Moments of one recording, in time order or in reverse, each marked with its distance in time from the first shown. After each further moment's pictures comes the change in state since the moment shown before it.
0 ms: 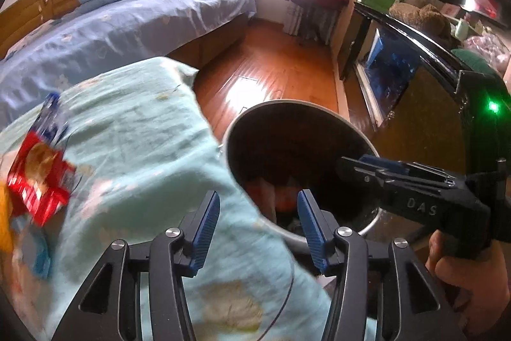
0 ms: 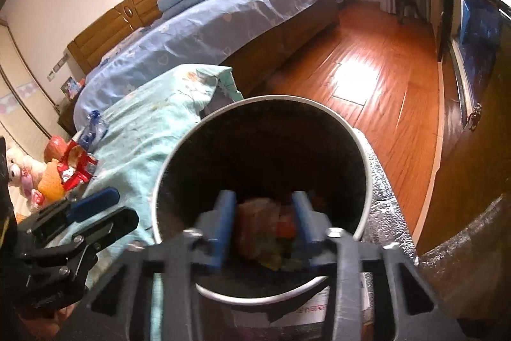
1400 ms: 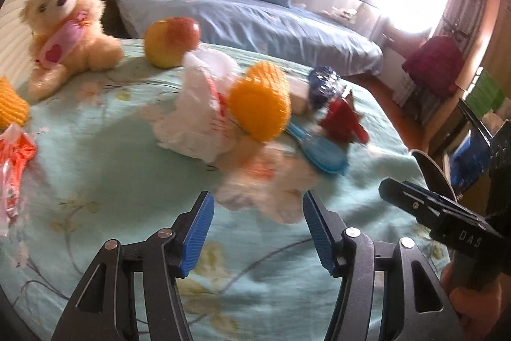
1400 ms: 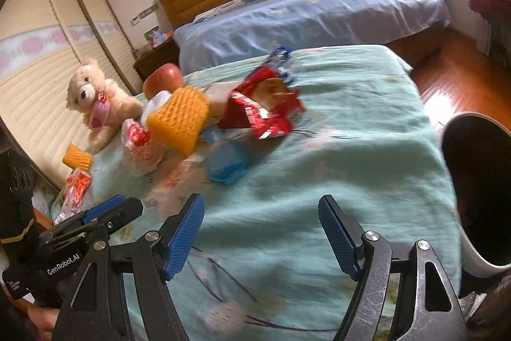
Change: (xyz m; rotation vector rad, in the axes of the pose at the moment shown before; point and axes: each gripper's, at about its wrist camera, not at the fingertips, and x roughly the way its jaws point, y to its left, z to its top) left arm -0.195 0.158 -0.141 -0.465 -0.160 0.302; right arm 0.021 0.227 -0.056 -0.299 0.045 0.280
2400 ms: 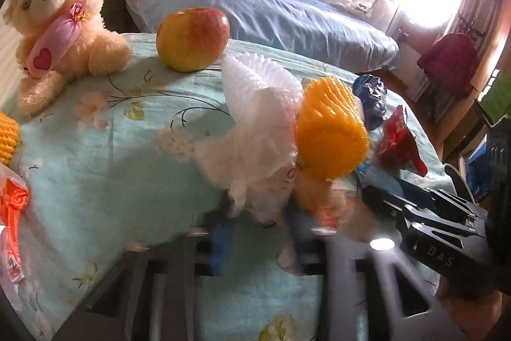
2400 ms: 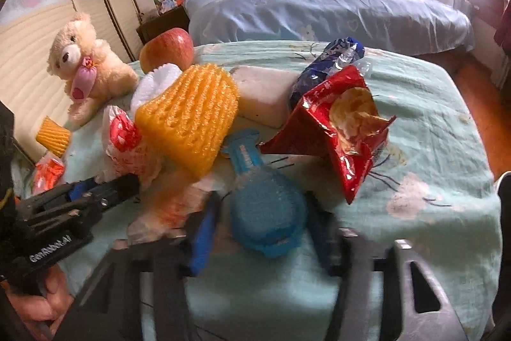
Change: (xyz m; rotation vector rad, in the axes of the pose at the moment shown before) left arm 0.069 0.035 0.046 0.006 0.058 0.027; right arm 0.077 0.049 0.028 -0.146 0.089 -0.069
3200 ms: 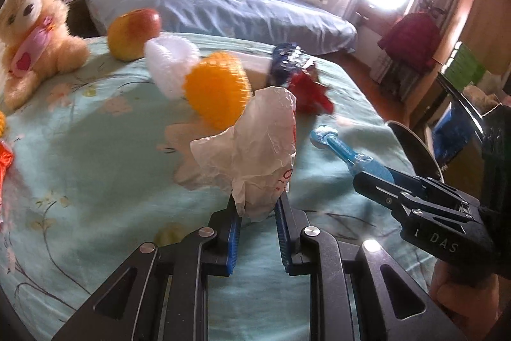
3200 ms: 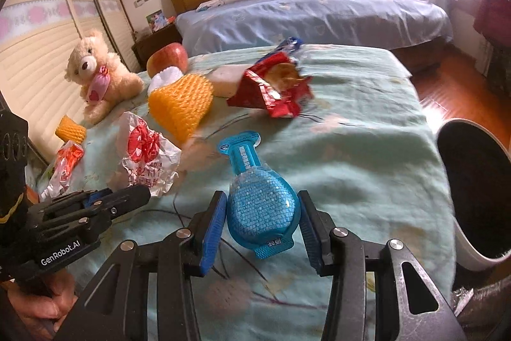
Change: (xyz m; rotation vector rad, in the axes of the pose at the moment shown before) left arm -0.049 -0.053 -0.050 0.102 0.015 -0.131; right arm -0.079 -0.032 -0.056 0.073 -0.072 -0.008
